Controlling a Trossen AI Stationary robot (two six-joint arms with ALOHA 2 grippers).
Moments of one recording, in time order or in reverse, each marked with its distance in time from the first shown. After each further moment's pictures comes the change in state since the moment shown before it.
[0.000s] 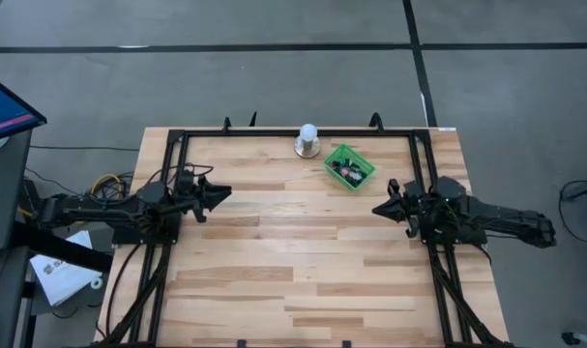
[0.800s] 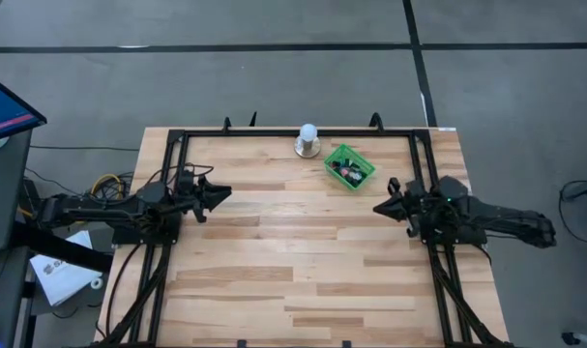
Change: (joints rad) left arm 0.000 0.000 0.000 -0.005 -0.003 0.000; right arm 0.000 0.000 0.011 0.039 -0.001 -0.003
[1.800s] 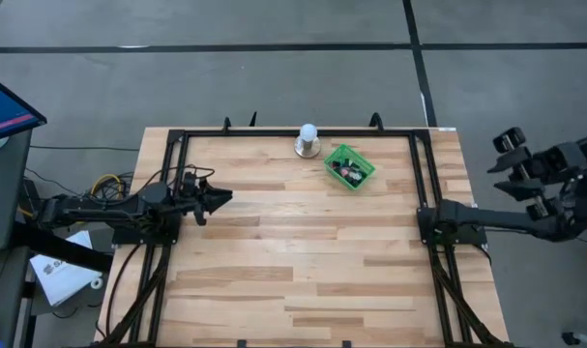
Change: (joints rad) left arm 0.000 -0.022 0.000 -0.074 0.044 0.000; right arm -0.007 0.273 1.278 -0.805 -0.086 -0.303
